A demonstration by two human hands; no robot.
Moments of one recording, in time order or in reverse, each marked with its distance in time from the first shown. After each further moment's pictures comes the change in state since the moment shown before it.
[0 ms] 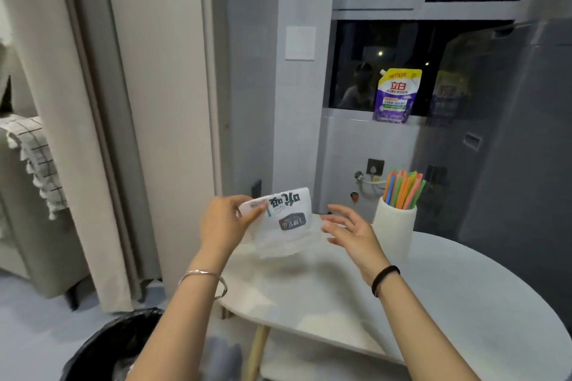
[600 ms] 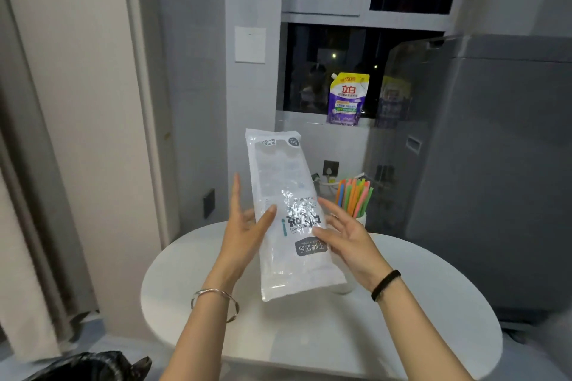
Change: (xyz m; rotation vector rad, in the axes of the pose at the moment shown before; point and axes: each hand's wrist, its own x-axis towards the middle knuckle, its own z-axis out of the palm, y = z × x) left_hand -0.003 0.074 0.072 -0.977 -0.353 -0.085; right_hand 0.003 -0.029 -0.064 0.001 -0.066 -0.026
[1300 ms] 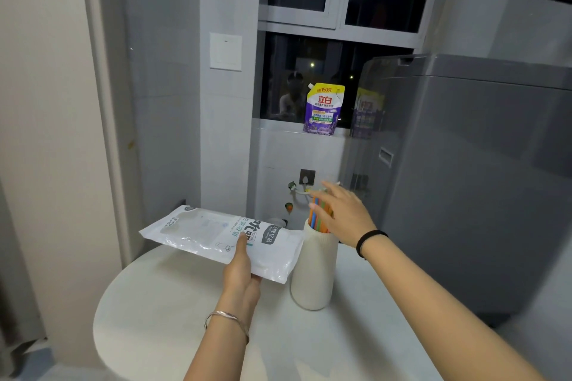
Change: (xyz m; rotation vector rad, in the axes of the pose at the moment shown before) left_hand 0.023 -0.045 0.058 -0.767 0.417 -0.549; right_hand 0.068 -0.031 -0.063 -1.458 0.129 -0.195
